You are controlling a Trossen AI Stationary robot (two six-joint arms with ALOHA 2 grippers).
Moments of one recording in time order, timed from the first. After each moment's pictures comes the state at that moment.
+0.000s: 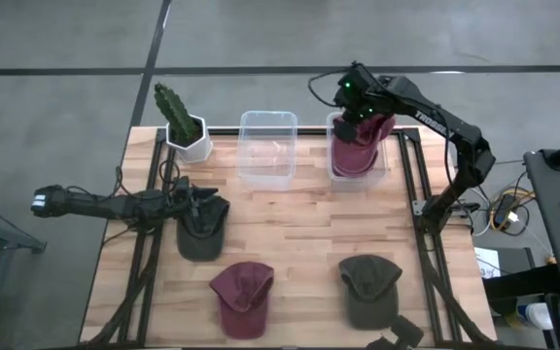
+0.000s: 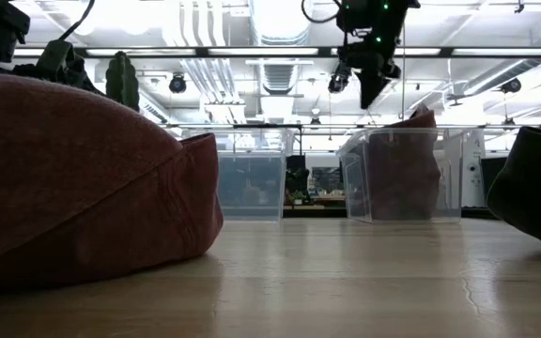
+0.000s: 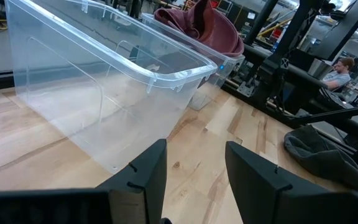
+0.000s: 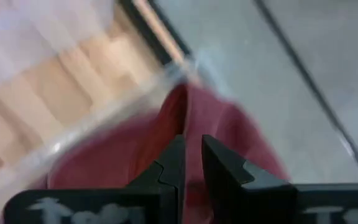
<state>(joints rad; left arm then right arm) -0.07 0.30 0.01 0.10 -0.45 -0.46 -0.67 1.64 1.71 -1.17 0.20 -0.11</state>
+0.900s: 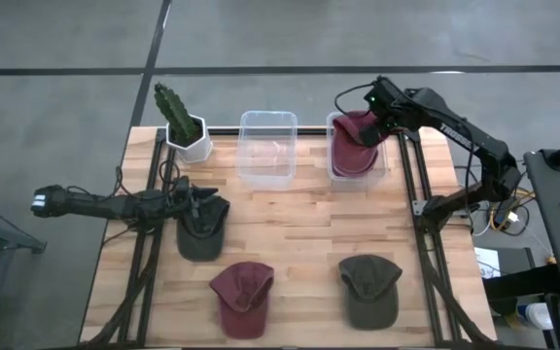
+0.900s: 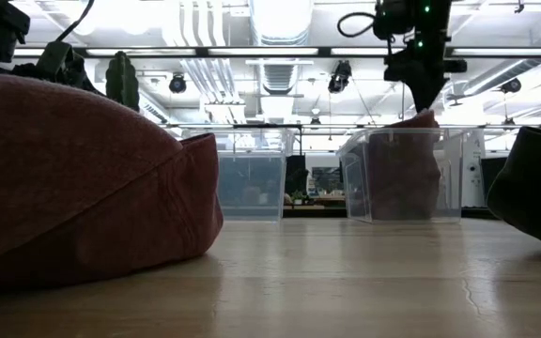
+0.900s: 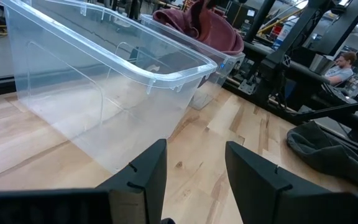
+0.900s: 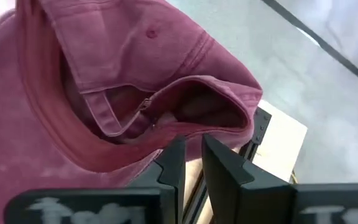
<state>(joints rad) -0.07 0.30 0.01 0.09 -0.45 -0.43 -0.75 1.40 1.43 -1.26 0.39 0.24</state>
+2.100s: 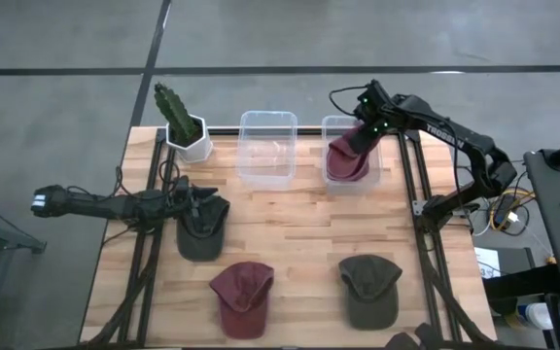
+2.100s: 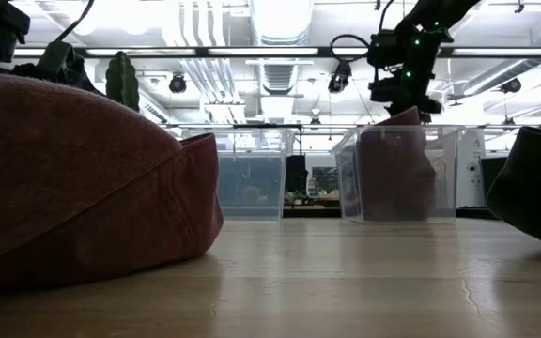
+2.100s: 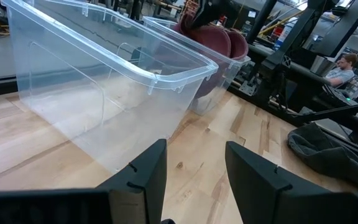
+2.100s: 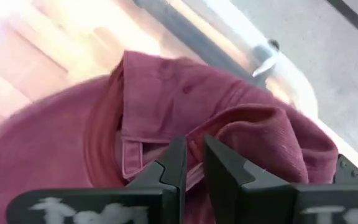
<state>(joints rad) -0.07 0.30 0.01 0.10 -0.46 -0.44 -0.81 1.46 1.25 -0.95 0.10 0.04</state>
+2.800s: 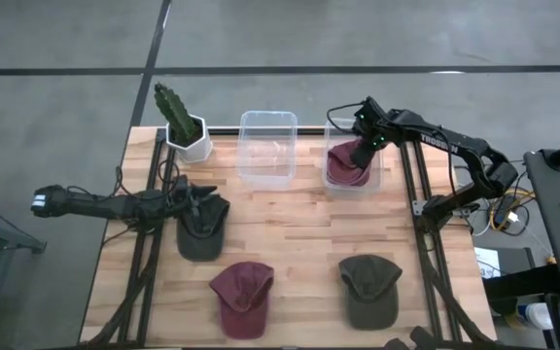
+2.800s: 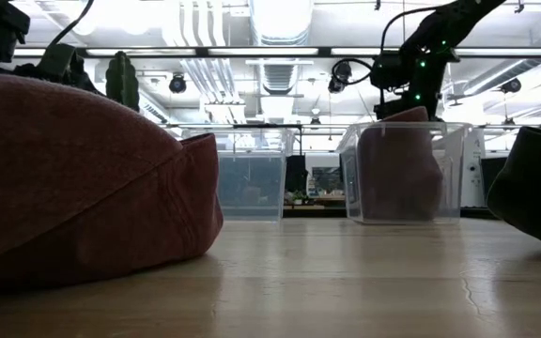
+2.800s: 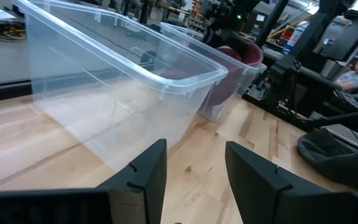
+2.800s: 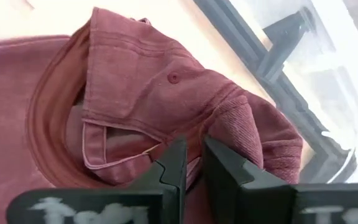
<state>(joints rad) -0.07 0.30 0.01 0.10 -0.50 -0.44 -0.79 1.45 1.06 -0.83 0.16 -0.08</state>
